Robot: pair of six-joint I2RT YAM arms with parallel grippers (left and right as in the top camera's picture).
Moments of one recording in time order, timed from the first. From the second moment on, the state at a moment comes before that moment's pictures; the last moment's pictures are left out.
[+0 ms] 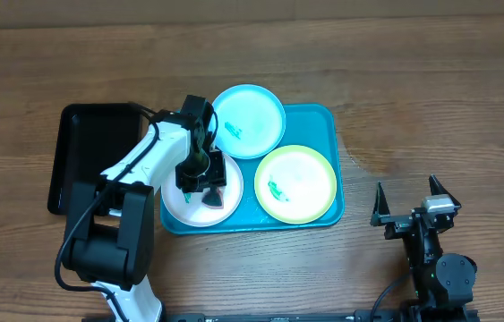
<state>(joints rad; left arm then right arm) -0.25 1.90 1.23 -0.95 0.18 -0.37 0.07 0.01 0.02 -0.04 -0.03 -0.03</state>
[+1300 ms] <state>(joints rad) -0.16 1.89 1.86 -1.37 0.06 -0.33 0.07 0.12 0.46 0.12 -0.38 0.17</state>
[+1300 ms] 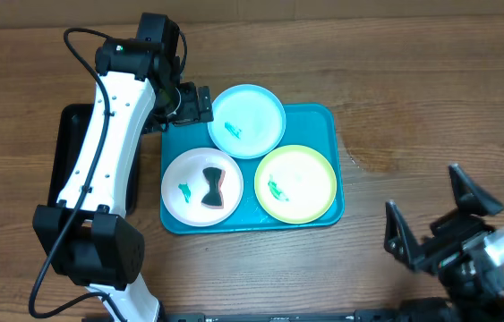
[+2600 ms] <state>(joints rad) -0.03 1.89 1.86 -1.43 0.14 -0.33 0.57 2.04 1.81 -0.96 -0.34 0.28</state>
